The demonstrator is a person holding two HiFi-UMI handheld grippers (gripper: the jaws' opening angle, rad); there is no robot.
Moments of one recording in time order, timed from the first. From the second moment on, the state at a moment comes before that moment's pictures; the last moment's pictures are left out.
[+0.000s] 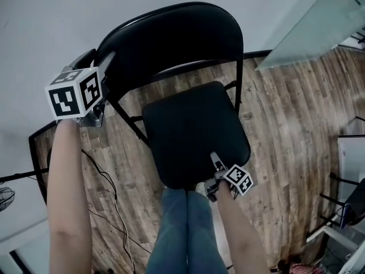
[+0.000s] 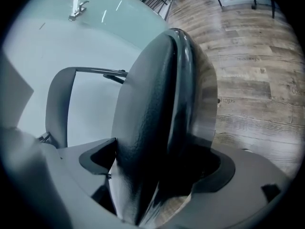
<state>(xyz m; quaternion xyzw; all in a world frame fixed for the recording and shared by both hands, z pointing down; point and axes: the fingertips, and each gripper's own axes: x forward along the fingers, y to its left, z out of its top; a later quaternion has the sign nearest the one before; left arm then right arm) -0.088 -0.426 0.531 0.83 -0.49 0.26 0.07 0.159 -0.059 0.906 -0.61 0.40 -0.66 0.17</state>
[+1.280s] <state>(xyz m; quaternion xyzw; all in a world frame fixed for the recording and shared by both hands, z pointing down) -0.078 -0.450 0.552 0.82 -0.50 0.26 0.09 0.177 -0.060 0.928 -0.59 0.40 -0.68 0.19</state>
